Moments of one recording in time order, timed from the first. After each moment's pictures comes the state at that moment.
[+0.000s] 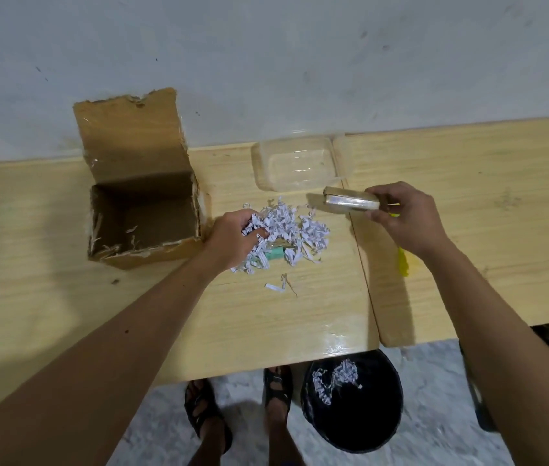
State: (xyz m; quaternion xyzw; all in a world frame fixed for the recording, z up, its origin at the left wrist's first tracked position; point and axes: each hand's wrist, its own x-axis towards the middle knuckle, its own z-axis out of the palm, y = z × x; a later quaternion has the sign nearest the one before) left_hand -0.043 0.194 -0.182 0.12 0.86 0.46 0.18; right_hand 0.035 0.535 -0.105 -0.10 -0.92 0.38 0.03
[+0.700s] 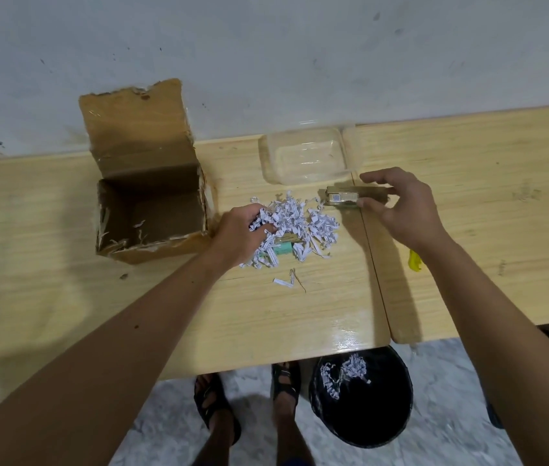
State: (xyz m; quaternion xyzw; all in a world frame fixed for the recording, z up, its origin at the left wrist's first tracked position) left_hand -0.043 0.193 -0.191 0.14 0.85 0.47 0.20; right_hand 0.027 0.509 -0.108 -0.09 -0.91 0.41 0.06
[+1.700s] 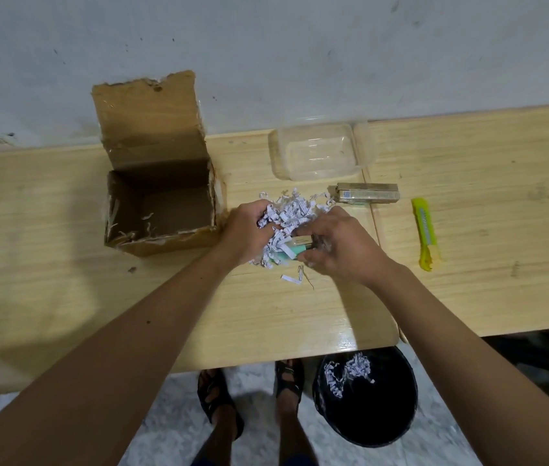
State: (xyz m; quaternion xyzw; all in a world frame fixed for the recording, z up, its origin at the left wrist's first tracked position) left_hand -0.033 0.193 -0.176 0.11 0.85 0.48 0.20; right_hand 0.044 0.415 -0.134 0.12 -0.93 0.34 -0.05
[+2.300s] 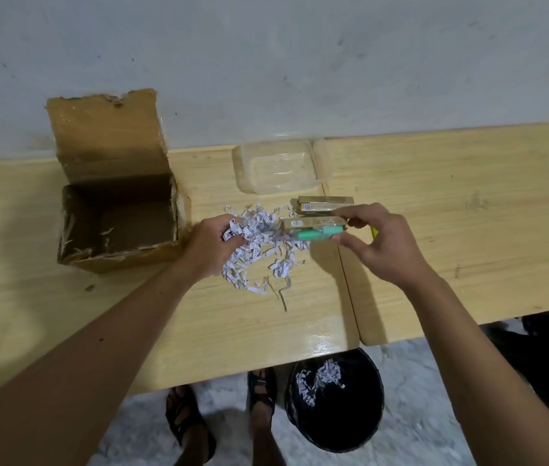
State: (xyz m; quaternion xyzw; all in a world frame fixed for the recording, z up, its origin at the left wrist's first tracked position) left_hand -0.034 0.193 -0.180 0.09 0.82 0.51 0.22; right_hand 0.075 0.503 -0.078 -0.02 -0.93 0.36 0.04
